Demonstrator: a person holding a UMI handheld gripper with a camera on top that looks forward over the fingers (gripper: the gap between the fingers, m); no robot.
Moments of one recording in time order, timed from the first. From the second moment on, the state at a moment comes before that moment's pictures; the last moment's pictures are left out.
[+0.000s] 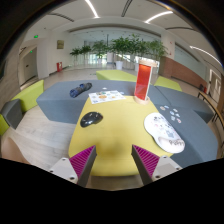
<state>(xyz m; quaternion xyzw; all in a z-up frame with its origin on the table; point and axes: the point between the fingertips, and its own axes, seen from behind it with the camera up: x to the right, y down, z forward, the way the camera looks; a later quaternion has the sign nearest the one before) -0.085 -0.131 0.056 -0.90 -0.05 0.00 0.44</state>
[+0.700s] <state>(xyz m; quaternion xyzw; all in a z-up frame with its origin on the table) -0.191 0.050 -0.009 -0.89 -0.06 0.01 0.45</state>
